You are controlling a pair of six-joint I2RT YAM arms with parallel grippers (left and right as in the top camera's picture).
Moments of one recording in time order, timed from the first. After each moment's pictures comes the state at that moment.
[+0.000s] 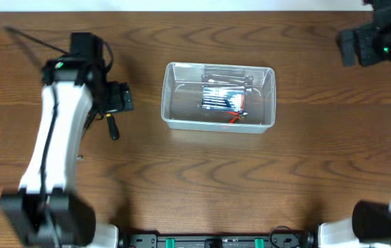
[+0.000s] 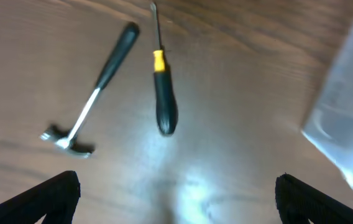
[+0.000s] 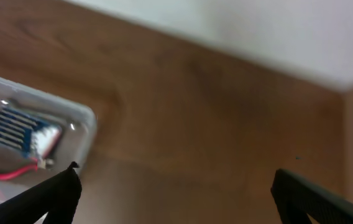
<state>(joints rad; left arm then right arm) -0.01 1.68 1.49 -1.20 -0.08 -0.20 -0.17 1.67 2.09 -1.27 -0.12 -0.34</state>
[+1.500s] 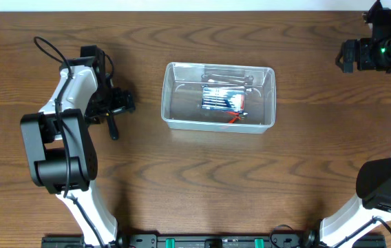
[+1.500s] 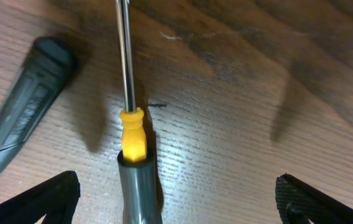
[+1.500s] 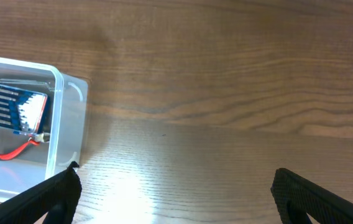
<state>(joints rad) 0.10 2.06 1.46 -0.99 0.05 -0.23 -0.27 1.89 2.08 -1.36 -0.18 -0.27</state>
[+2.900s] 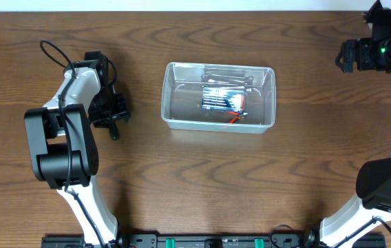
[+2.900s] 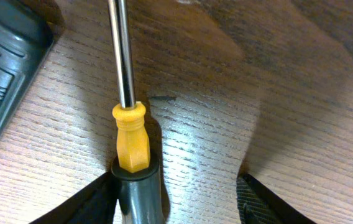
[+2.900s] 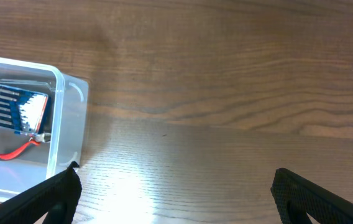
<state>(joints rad) 0.10 2.10 1.45 -1.00 0.04 -0.23 -0.27 1.89 2.08 -1.36 -0.18 -0.27</state>
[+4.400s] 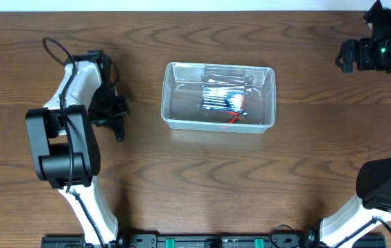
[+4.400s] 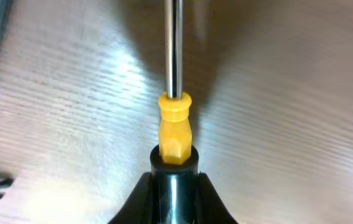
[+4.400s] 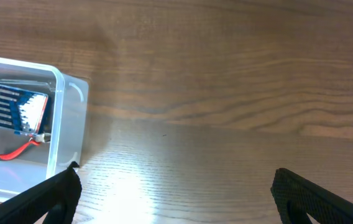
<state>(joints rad) 0.06 2.08 1.56 -1.24 0.05 -0.20 -0.27 1.89 2.08 -1.36 -0.18 -0.27</state>
